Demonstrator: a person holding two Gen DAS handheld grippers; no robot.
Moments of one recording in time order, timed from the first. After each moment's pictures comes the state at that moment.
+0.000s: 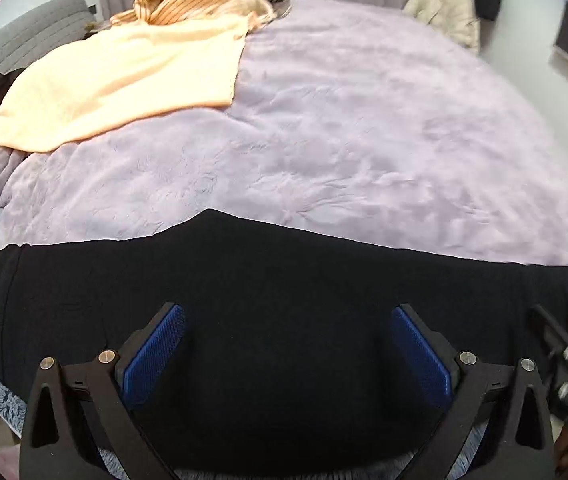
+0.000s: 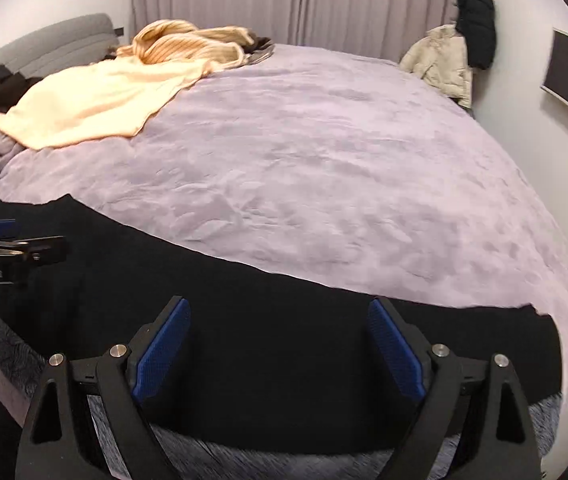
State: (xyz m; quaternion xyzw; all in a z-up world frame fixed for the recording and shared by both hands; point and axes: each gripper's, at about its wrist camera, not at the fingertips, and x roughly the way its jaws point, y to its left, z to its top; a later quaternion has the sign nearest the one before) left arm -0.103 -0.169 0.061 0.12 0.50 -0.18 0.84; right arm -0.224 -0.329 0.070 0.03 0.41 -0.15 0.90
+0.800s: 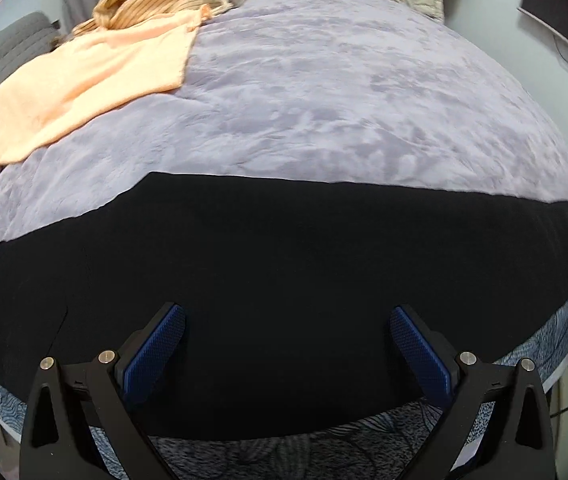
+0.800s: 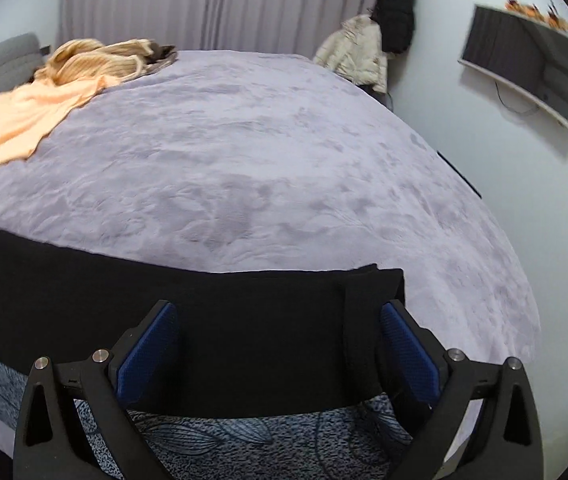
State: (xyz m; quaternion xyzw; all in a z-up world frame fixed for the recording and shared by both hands) left arm -0.173 -0.161 0.058 0.16 0.49 -0.26 0.82; right arm -0.320 -0.432 0.075 0.00 0.39 -0.29 0.88
